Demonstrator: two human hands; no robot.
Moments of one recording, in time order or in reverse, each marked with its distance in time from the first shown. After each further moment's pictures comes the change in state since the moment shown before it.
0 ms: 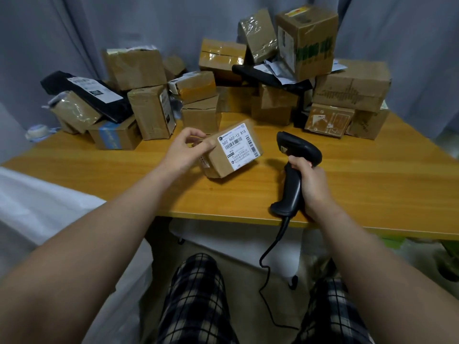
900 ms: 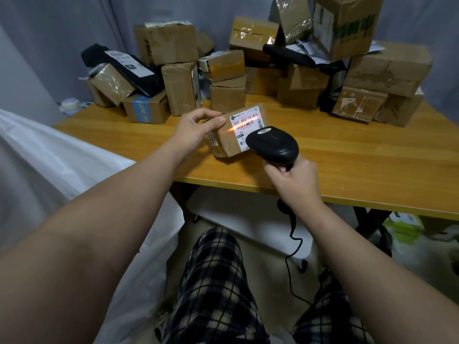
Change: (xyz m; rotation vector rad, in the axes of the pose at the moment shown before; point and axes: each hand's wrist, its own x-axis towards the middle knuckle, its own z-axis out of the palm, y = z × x) left_hand -0.024 -0.020 -0.043 -0.103 -0.040 0.067; right_hand -0.059 0.037 0.057 -0.619 -0.039 -0.660
